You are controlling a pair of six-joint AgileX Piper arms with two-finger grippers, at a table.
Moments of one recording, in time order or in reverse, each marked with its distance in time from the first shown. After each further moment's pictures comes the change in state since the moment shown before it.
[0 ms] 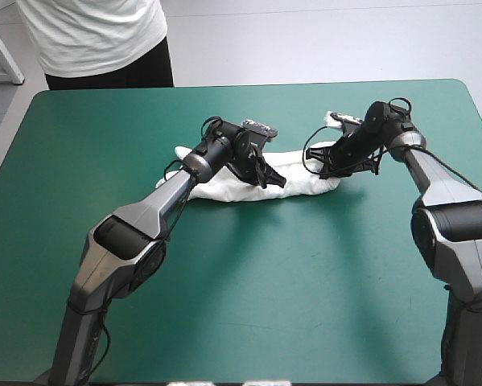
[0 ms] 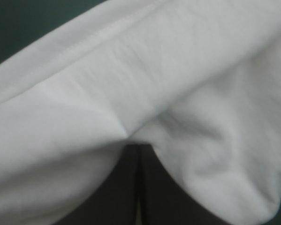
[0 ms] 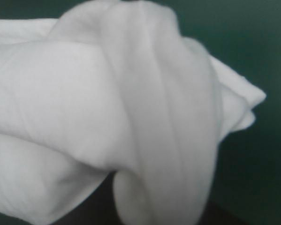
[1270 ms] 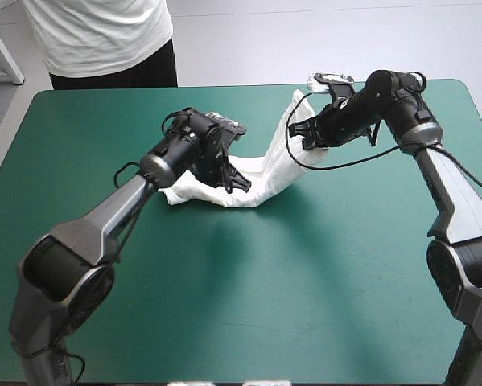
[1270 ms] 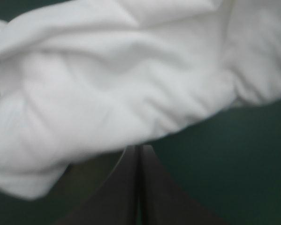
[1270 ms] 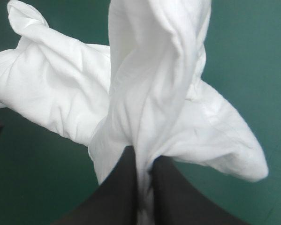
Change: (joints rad) left arm -0.001 -0.351 0.258 0.223 0.193 -0.103; right arm 0.111 -0.255 -0.091 -0.014 0.077 -0.024
